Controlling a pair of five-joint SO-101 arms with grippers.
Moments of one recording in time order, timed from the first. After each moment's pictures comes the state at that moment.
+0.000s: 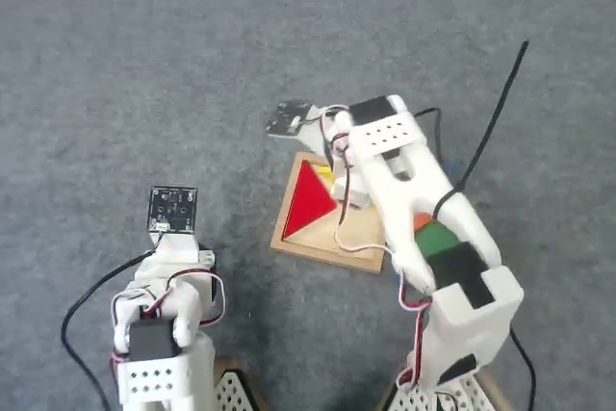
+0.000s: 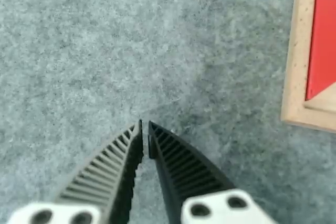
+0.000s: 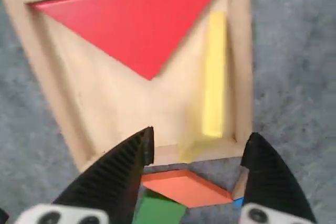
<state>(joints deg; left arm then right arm) -12.0 -103.0 97.2 72.0 -1.7 -26.7 14.1 2.8 79.5 45.9</state>
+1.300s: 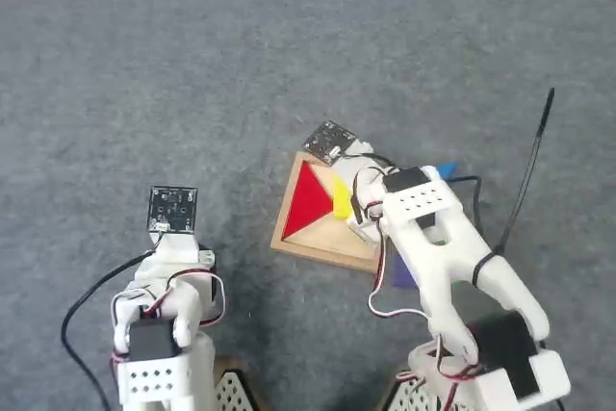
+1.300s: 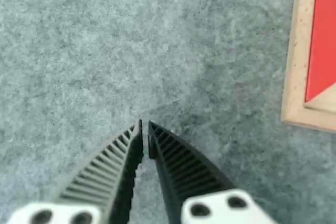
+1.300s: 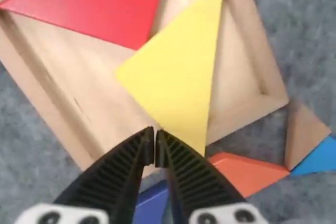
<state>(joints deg) -12.0 -103.0 97.2 72.0 -1.7 -23.0 -8.9 41.8 51.8 29.2</state>
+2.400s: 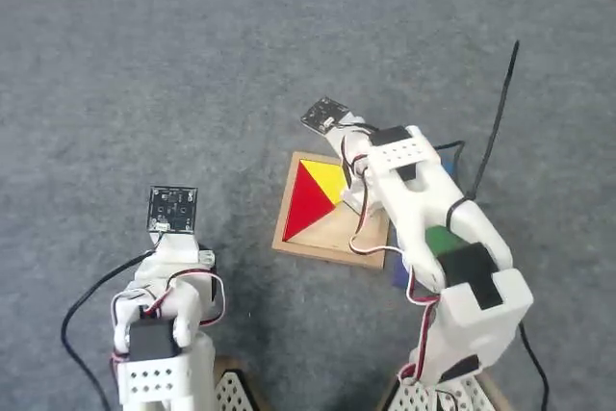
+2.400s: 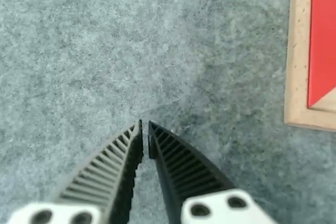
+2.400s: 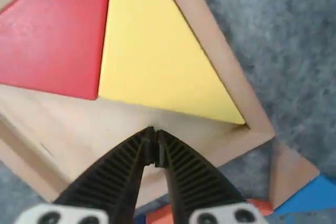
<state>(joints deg) -12.0 -103.0 97.2 72.0 -1.7 -21.5 11.9 20.8 58.3 28.4</state>
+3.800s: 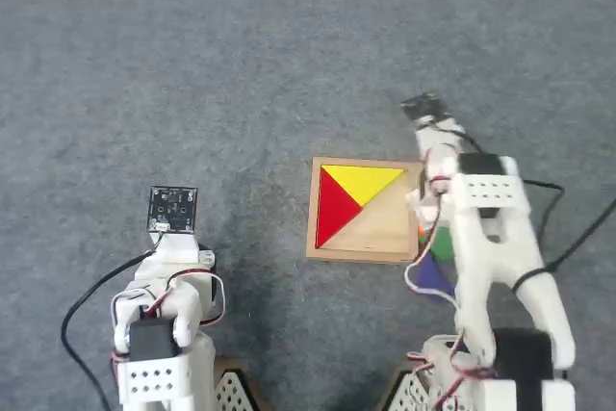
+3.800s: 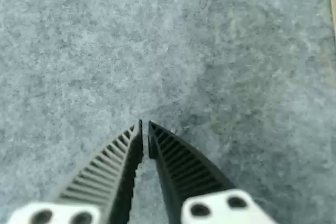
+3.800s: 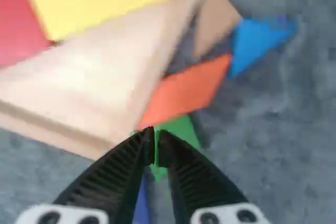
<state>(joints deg) -12.0 -103.0 97.2 72.0 -1.7 -1.5 -13.1 38.0 64.0 20.3</state>
